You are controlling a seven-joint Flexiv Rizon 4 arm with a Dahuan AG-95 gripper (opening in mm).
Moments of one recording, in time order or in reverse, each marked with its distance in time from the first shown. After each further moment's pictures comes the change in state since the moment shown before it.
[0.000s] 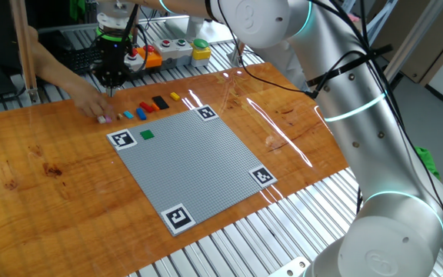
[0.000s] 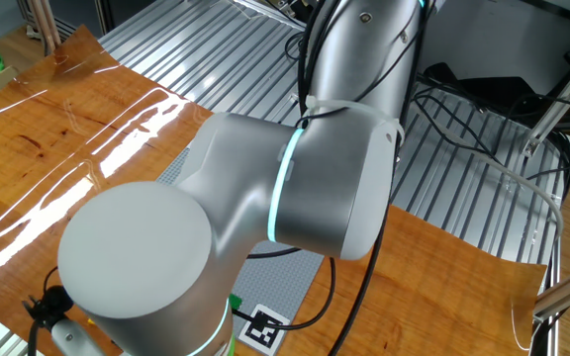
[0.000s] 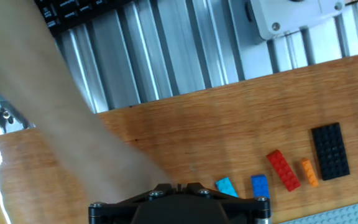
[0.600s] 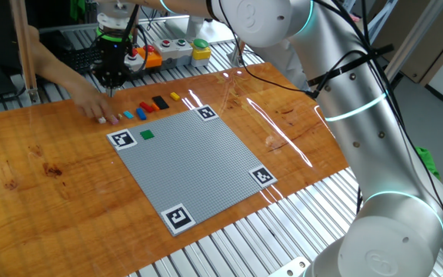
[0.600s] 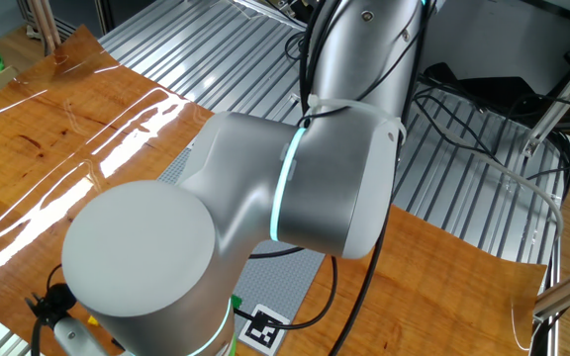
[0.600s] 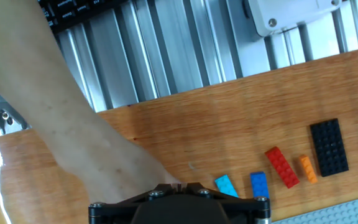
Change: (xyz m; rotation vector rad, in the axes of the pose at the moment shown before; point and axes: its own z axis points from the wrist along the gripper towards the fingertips) arm 0.000 0.000 0.002 -0.001 -0.001 0.011
